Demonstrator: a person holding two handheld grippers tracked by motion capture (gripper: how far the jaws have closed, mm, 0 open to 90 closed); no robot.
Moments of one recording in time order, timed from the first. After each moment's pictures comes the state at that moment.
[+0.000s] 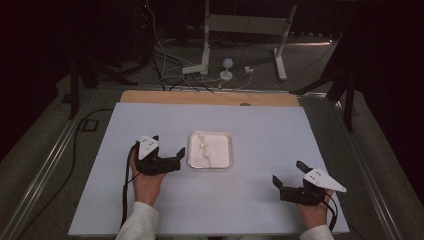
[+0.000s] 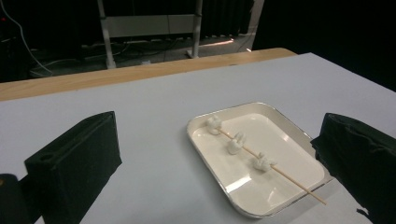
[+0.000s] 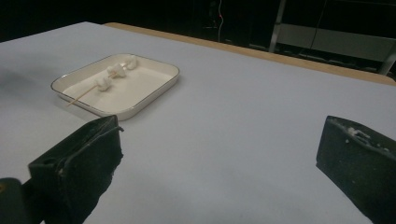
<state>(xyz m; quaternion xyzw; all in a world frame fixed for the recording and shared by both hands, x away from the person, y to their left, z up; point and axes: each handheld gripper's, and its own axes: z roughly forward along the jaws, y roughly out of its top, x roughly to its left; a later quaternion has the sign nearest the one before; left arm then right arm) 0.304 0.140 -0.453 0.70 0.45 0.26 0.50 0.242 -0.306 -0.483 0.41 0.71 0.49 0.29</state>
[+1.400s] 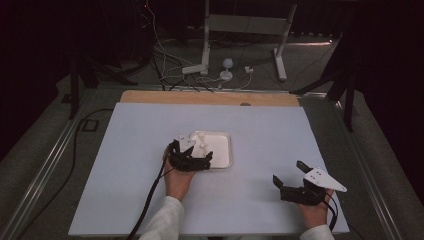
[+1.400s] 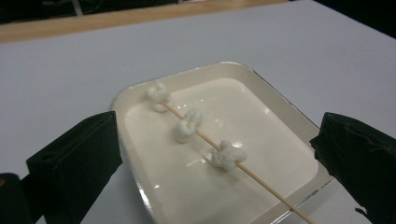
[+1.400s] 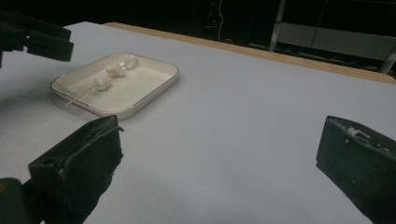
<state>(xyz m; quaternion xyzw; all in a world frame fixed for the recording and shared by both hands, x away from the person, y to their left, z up) 0.341 0.060 -0.498 0.75 0.46 0.20 0.44 0.243 -0.308 -0.484 0.42 0.71 0.49 0.29</state>
